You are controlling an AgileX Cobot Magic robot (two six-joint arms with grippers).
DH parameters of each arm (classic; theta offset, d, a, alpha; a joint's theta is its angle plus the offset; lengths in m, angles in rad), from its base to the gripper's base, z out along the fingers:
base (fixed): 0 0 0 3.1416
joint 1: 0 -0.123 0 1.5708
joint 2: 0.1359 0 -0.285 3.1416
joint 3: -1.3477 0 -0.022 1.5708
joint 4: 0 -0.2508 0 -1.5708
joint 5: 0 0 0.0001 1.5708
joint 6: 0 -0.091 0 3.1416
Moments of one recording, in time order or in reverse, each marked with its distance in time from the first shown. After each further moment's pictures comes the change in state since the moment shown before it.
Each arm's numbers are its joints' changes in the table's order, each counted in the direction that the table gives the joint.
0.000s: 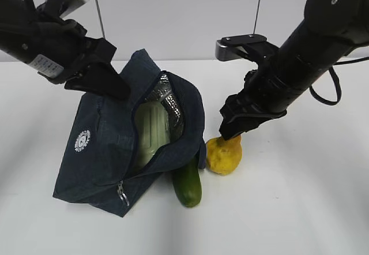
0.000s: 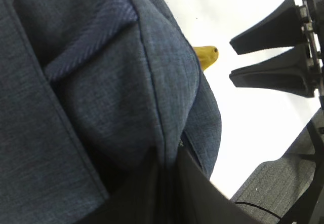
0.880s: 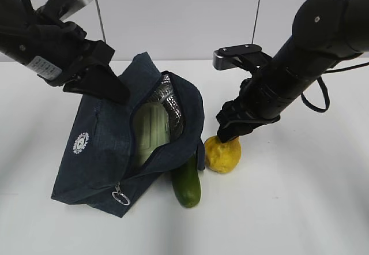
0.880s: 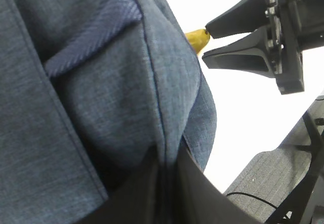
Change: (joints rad) left arm 0.000 -0.001 0.000 -0.004 -0.034 0.000; right arm 0.000 0.079 0.005 0.000 0.065 0.005
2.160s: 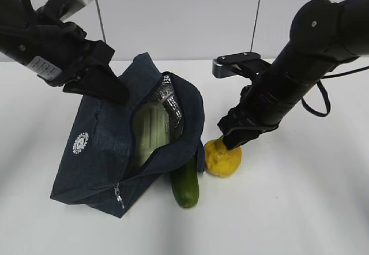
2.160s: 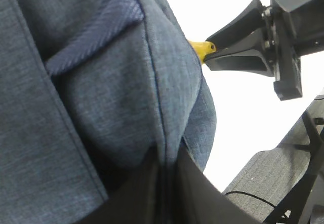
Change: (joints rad) left arm 0.000 0.000 0.000 -0.001 -0.003 0.003; right arm 0.000 0.011 0.000 0.006 -0.035 0.003
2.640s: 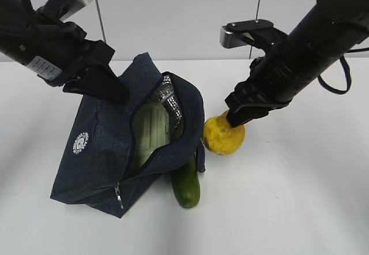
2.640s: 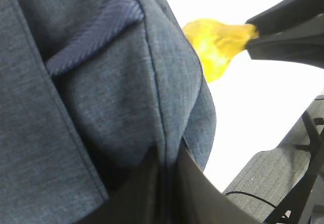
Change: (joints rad) left arm 0.000 0.000 0.000 0.000 -0.001 0.000; right arm 0.000 -0.157 0.000 0.018 -0.039 -0.008
